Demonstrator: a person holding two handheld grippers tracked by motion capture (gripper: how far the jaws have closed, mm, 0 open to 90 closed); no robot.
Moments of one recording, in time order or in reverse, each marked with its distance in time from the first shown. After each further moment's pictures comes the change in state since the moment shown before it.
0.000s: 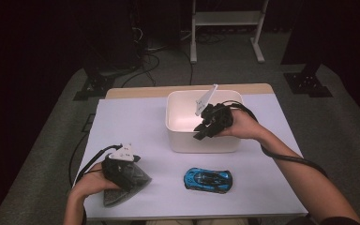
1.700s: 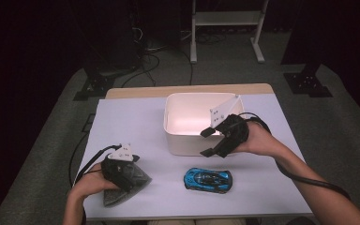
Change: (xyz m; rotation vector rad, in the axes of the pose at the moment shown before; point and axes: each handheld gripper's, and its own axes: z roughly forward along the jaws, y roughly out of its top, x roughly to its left) left arm -0.001 -0.001 -0.001 -0.012 0.006 -0.012; right arm 0.060 -0.018 -0.035 -0.160 -0.012 -0.024
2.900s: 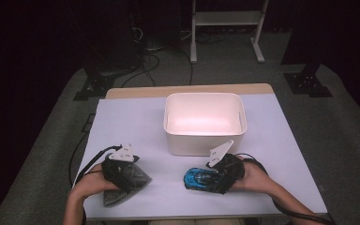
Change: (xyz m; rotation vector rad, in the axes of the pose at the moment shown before) left arm 0.000 -0.001 0.002 0.021 -0.005 0.001; right arm 0.033 -0.095 0.092 0.094 -0.001 0.113
